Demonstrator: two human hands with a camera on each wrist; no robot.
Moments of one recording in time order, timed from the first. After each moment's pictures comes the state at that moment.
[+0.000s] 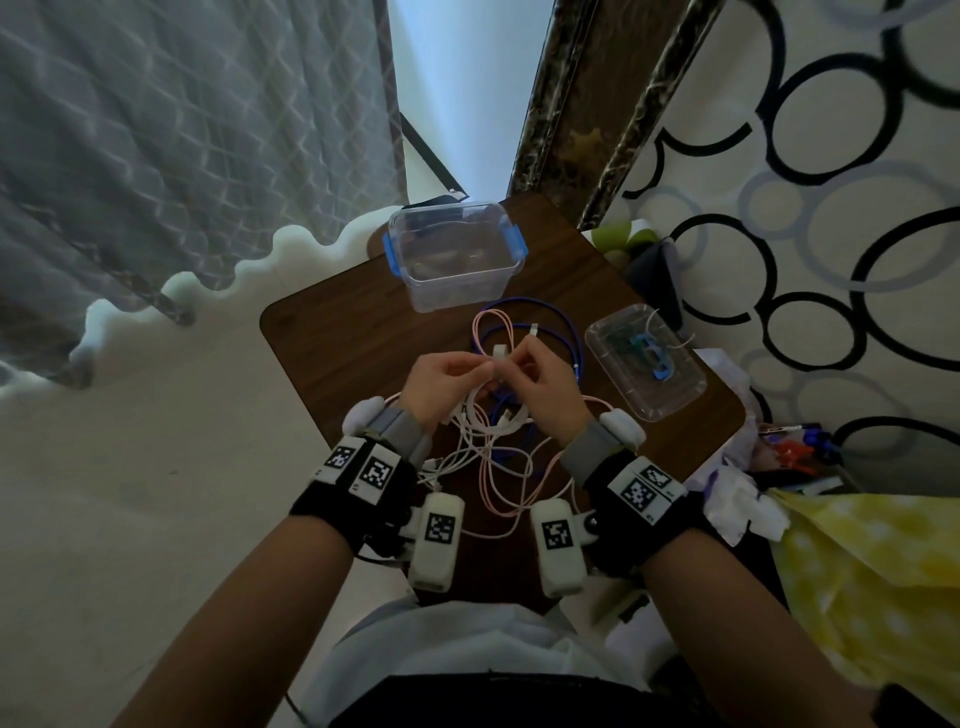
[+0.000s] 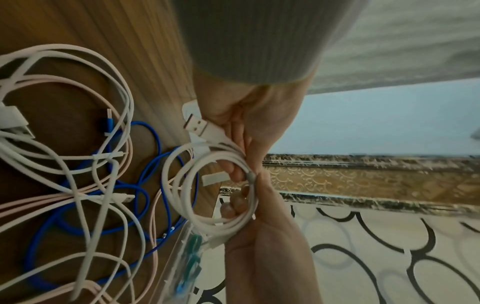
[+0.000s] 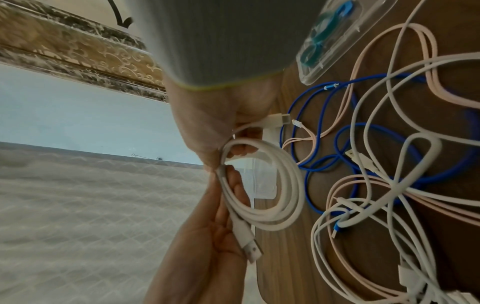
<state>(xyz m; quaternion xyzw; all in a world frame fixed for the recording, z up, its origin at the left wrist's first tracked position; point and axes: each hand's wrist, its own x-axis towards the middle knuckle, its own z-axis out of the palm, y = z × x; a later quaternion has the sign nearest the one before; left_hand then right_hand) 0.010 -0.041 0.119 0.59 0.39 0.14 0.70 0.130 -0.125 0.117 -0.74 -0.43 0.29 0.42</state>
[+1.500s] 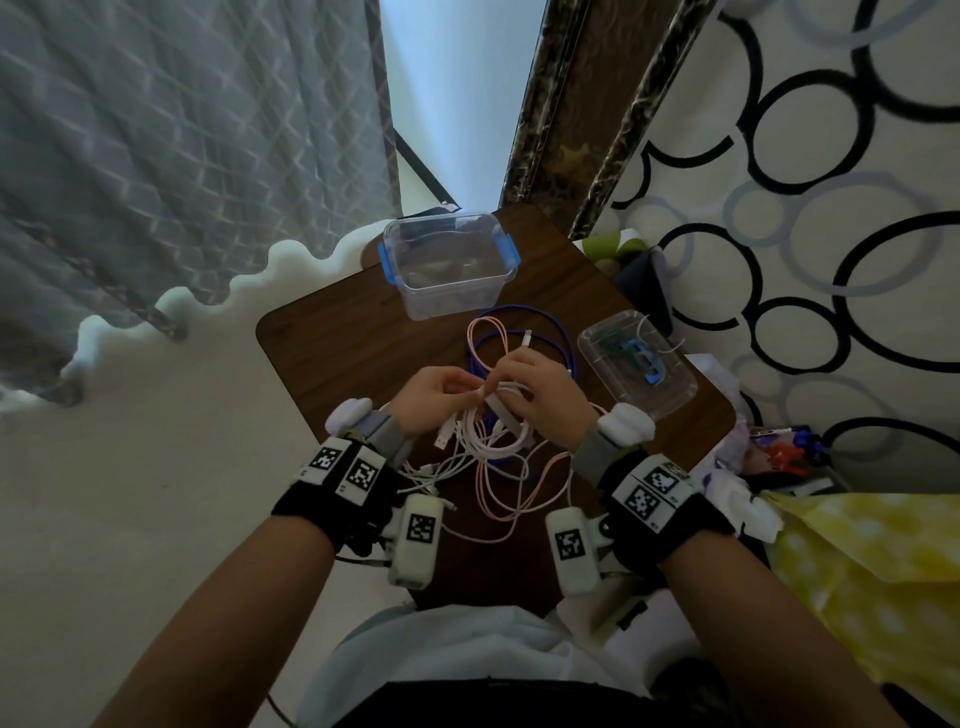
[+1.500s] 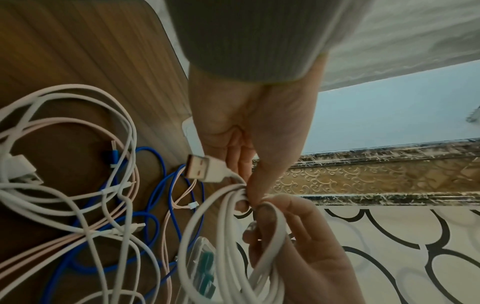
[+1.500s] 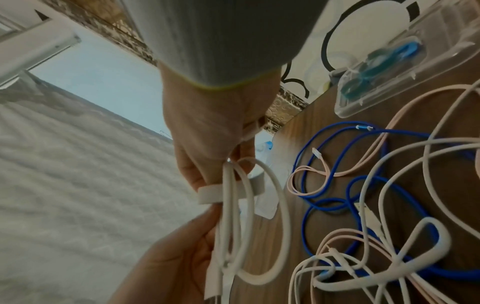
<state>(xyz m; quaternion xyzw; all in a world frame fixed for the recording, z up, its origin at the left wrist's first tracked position) -0.004 -0.031 0.101 0.65 0.34 0.03 0.68 0.138 -0.135 0.116 -0.70 -0.61 0.23 0.28</state>
